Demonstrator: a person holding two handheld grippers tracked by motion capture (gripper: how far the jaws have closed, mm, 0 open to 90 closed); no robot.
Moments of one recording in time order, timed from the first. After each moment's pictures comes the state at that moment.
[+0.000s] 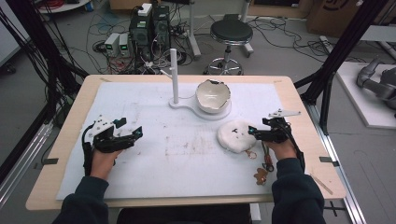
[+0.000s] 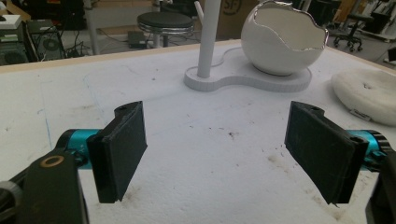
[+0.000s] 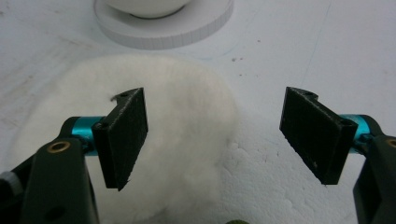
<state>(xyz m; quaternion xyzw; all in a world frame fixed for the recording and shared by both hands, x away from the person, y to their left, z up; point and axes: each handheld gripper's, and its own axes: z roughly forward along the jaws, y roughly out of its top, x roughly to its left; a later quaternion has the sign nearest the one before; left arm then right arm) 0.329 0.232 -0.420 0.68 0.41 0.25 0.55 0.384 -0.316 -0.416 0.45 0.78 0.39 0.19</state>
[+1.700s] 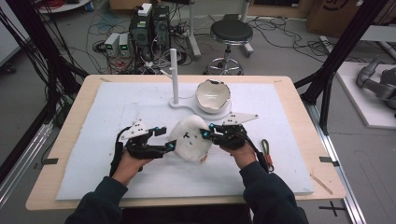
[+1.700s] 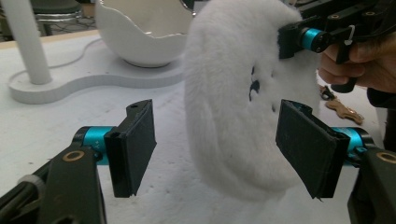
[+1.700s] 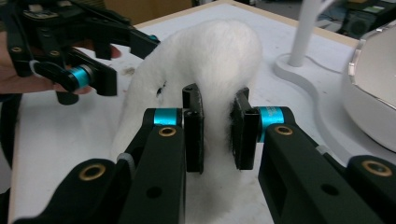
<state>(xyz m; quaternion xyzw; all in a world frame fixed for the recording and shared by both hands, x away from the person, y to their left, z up) 0.324 0.145 -0.421 0.74 0.30 0.11 0.59 0.349 -0.175 -0.388 0.25 0.81 0.53 0.10</state>
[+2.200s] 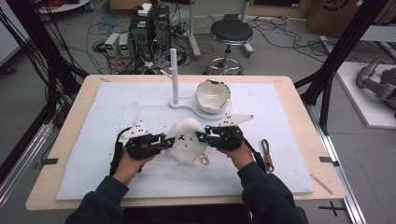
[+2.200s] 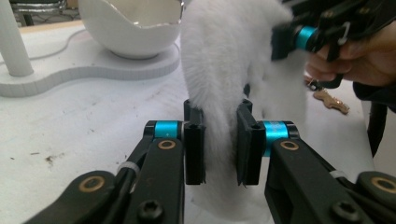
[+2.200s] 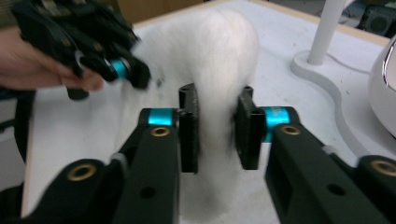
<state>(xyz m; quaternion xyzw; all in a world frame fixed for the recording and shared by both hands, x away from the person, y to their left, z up) 0.324 0.150 -0.421 0.75 0.29 0.09 0.59 0.349 -0.166 -0.392 0.23 0.81 0.52 0.08</state>
